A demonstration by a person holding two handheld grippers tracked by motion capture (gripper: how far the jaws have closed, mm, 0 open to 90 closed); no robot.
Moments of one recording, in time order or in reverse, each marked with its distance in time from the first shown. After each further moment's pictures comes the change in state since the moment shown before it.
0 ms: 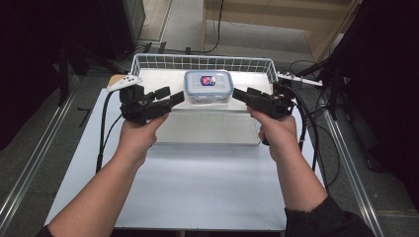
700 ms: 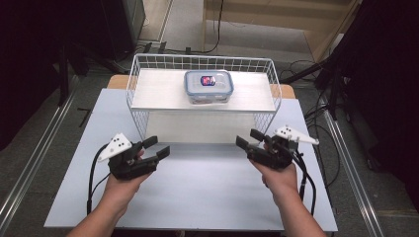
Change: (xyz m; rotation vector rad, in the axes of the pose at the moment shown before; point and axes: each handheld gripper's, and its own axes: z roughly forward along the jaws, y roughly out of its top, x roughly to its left) left arm 0.013 -0.127 -0.053 0.076 0.026 0.154; right arm -0.015 -0.121 -0.029 -0.018 -0.046 -0.150
